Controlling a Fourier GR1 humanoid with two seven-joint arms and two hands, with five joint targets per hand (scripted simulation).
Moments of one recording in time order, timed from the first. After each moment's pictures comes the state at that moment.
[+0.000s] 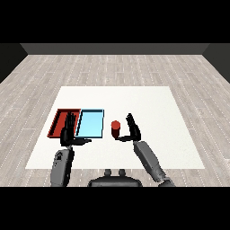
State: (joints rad) left arm -0.05 0.05 0.07 -1.59 0.08 -0.05 -0.38; right arm -0.32 0.00 0.29 -1.06 -0.32 -0.12 -0.51
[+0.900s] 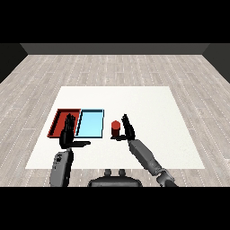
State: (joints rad) left arm -0.01 0.05 0.07 -1.59 0.08 -0.07 -0.42; right arm -0.47 0.00 0.45 -0.82 -0.55 -0.22 -0.65
